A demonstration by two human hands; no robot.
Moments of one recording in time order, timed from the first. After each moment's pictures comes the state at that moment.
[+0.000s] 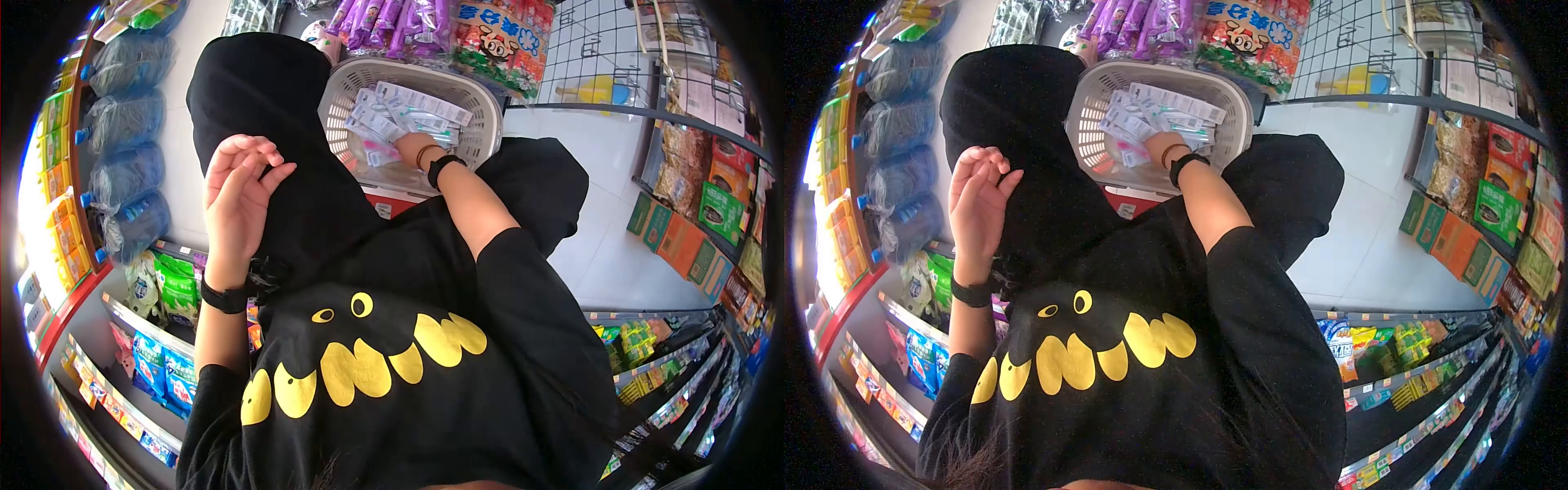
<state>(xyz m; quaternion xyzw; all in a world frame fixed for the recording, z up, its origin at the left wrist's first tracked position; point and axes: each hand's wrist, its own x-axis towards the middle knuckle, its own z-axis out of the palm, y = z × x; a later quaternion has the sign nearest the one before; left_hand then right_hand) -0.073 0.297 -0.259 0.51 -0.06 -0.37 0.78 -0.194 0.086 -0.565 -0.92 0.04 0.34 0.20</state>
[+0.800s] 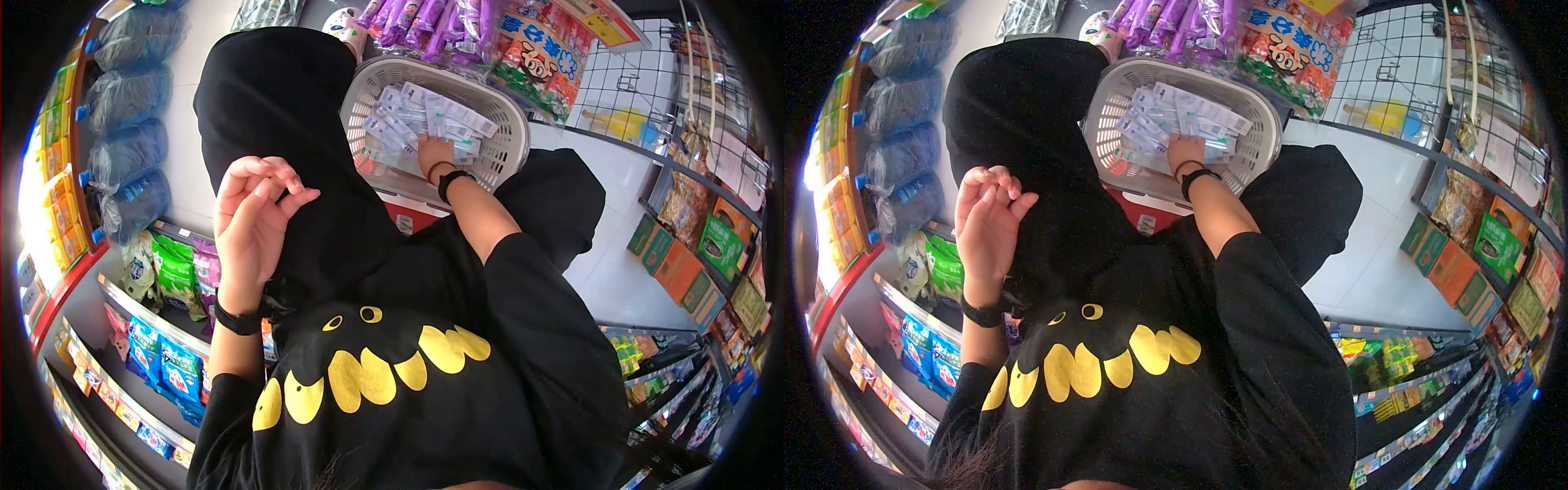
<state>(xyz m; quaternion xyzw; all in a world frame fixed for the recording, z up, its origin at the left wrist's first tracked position) -0.068 0.310 -0.263 0.48 -0.02 -0.36 0.80 -0.193 0.112 -0.591 -0.93 0.15 0.32 0.11</state>
